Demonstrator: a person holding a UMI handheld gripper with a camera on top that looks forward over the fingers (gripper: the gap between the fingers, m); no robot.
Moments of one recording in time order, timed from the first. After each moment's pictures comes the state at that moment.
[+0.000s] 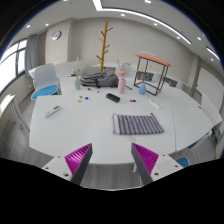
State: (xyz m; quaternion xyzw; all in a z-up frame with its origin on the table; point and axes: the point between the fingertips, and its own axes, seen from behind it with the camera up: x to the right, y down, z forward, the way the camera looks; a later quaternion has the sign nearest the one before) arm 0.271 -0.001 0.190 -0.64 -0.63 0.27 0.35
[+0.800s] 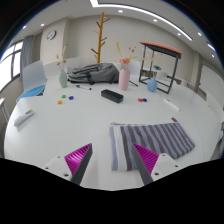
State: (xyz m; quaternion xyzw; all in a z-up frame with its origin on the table) arm 0.014 0.034 0.017 -0.64 -0.62 0.29 0.36
